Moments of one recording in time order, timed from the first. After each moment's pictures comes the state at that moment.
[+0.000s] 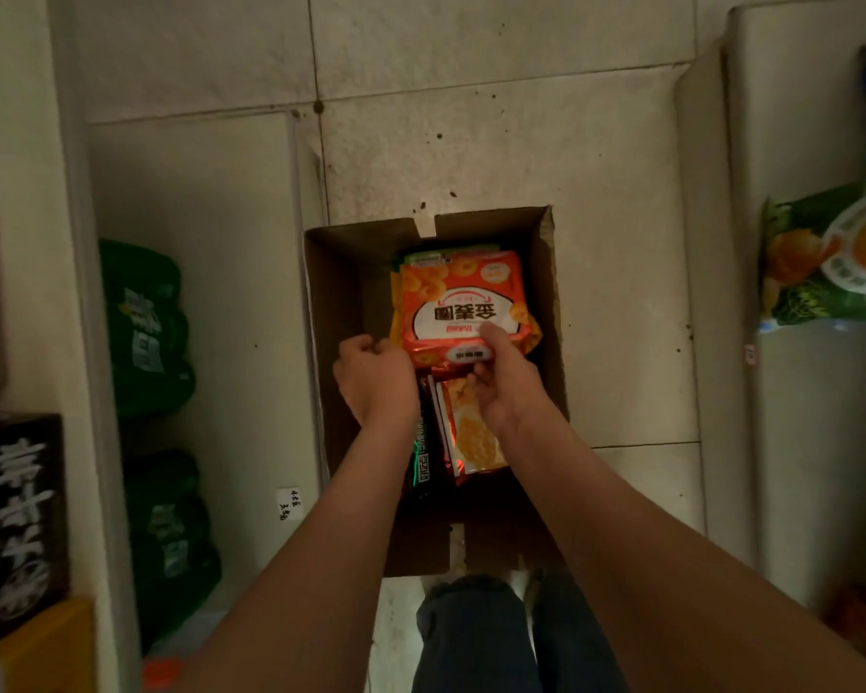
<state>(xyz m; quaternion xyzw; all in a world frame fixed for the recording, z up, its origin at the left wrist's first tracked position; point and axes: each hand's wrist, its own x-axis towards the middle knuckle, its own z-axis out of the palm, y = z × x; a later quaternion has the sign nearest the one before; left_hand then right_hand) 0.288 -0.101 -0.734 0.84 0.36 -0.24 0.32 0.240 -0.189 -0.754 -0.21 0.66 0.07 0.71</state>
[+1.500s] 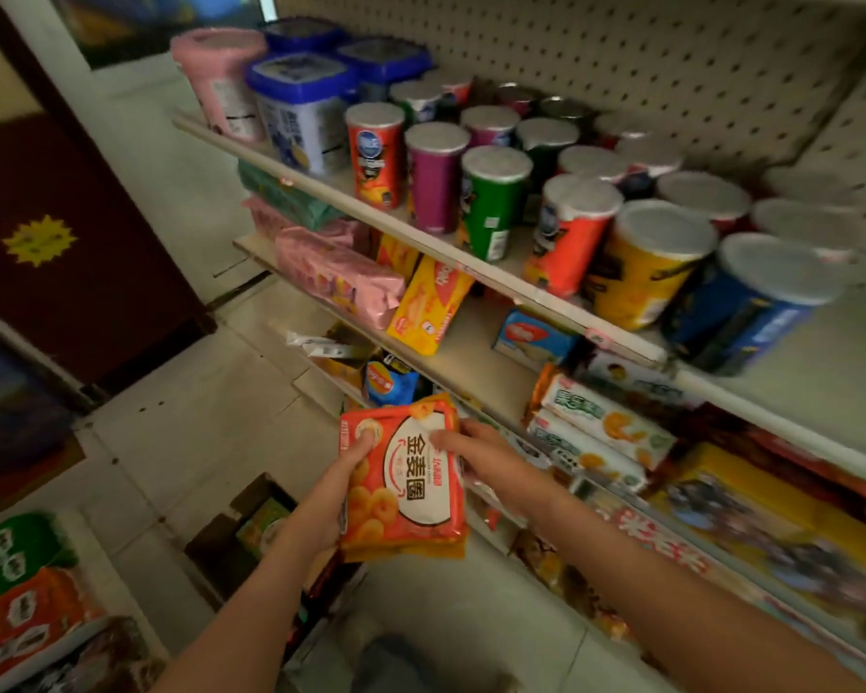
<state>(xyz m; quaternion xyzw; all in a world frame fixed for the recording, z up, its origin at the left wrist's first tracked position) -0.036 -0.135 -0.129 0.59 -0.10 -0.68 0.42 -0.210 -0.214 -0.107 -0.50 0.51 -0.13 0.69</state>
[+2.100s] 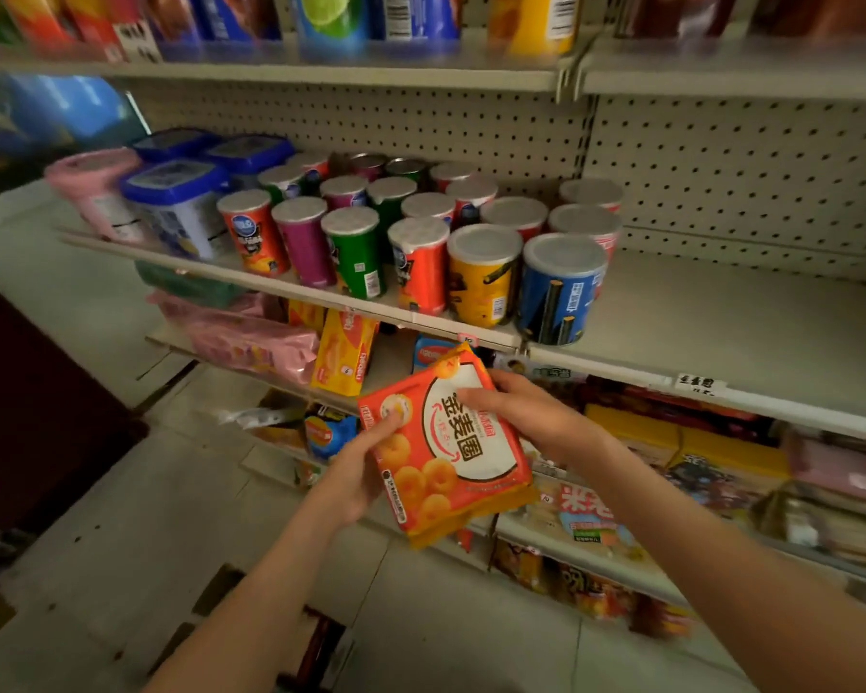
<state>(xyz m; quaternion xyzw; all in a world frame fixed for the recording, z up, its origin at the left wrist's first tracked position) -0.130 -0.172 -0.058 0.51 -0.25 -0.71 0.41 -0.338 -0.201 -0.001 -0.52 0.49 -0.27 0.65</state>
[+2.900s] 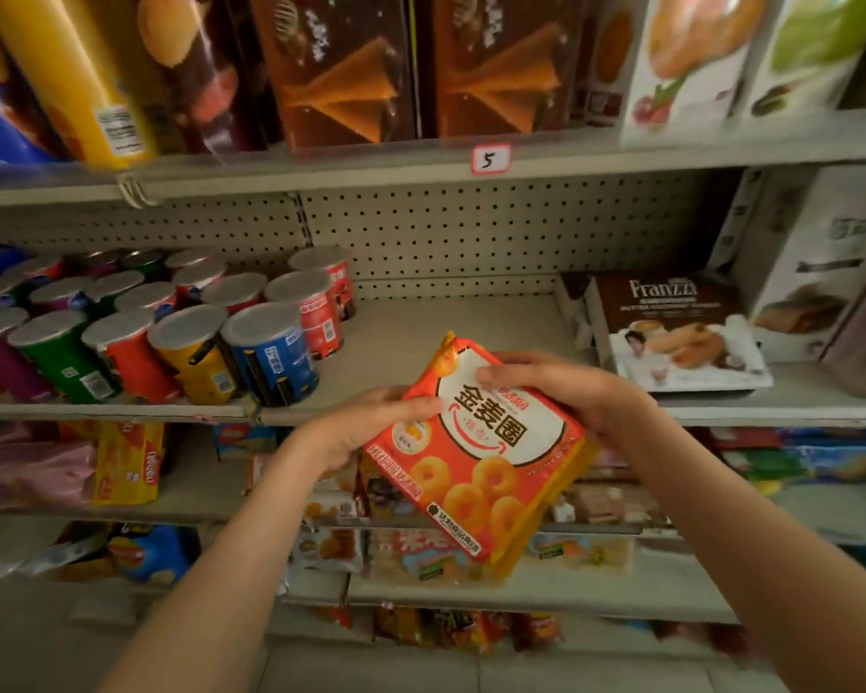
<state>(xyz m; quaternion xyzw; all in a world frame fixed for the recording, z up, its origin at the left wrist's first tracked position) -0.402 -0.201 0.050 0.41 -0.63 -0.65 0.10 -0.620 -0.132 0.078 -0.50 0.52 -0.32 0.61</state>
